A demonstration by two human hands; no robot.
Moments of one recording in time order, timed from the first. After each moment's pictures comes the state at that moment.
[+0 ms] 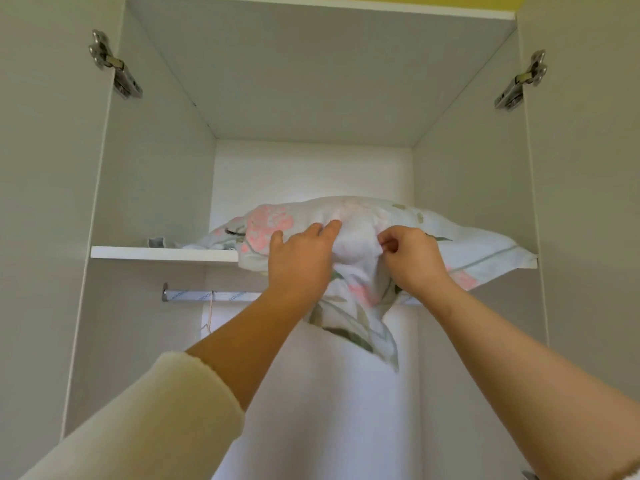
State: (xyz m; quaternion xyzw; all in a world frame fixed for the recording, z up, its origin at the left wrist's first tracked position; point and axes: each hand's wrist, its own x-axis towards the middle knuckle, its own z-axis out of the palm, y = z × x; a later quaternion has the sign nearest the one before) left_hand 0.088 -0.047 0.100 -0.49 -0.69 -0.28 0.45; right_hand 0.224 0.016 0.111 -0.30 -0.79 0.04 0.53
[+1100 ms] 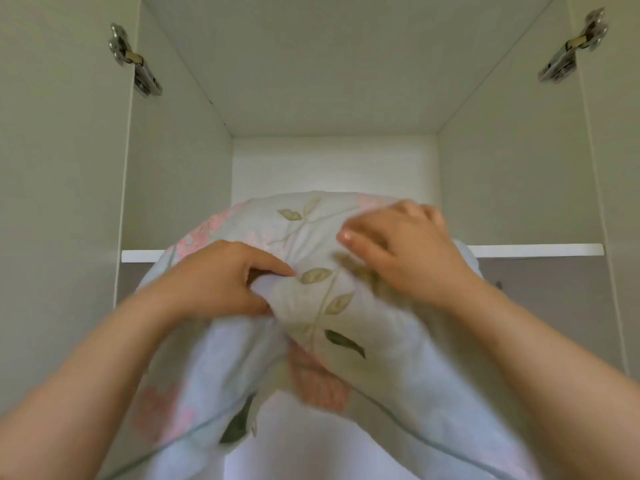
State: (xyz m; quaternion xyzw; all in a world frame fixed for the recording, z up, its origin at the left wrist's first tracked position) left_hand -0.008 -0.163 0.099 -0.65 -0.67 -0.24 0.25; right_hand 0.180 -0.038 0.107 -0.15 -0.84 -0.17 0.49
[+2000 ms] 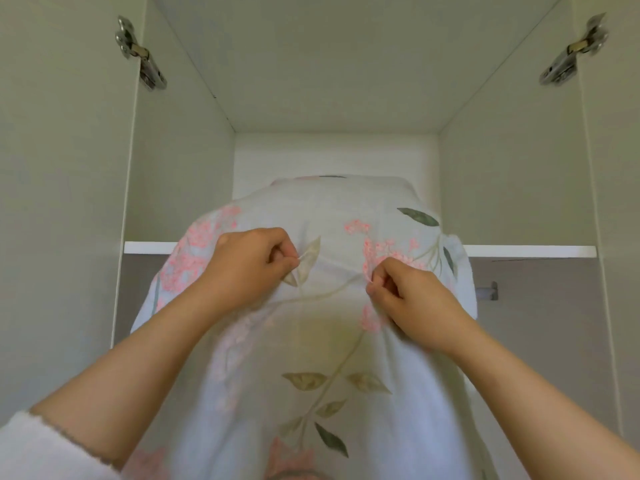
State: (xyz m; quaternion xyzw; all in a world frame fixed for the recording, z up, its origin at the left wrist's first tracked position) left_hand 0.005 -0.128 0.092 -0.57 -0.65 -0.38 0.31; right_hand 0.187 -0.014 0.060 -0.22 -0.87 0.03 0.44
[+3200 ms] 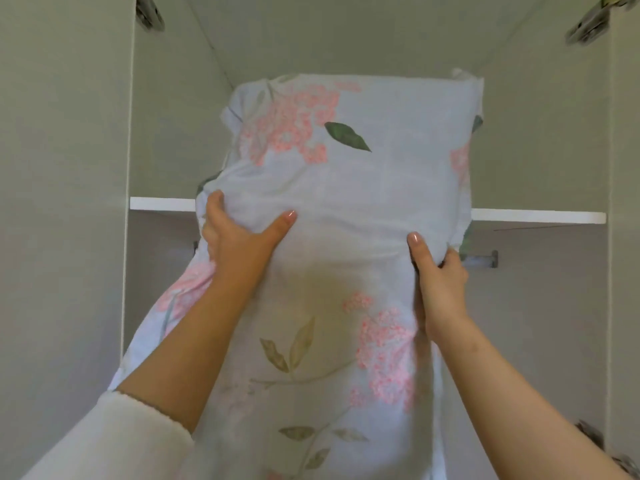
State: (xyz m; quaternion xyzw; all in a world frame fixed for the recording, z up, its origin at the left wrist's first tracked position) left_hand -0.026 -0.106 0.046 -0.36 -0.55 -0.75 0.11; right_hand 0.153 0.013 0.014 -0.20 -0.56 0.43 0.68
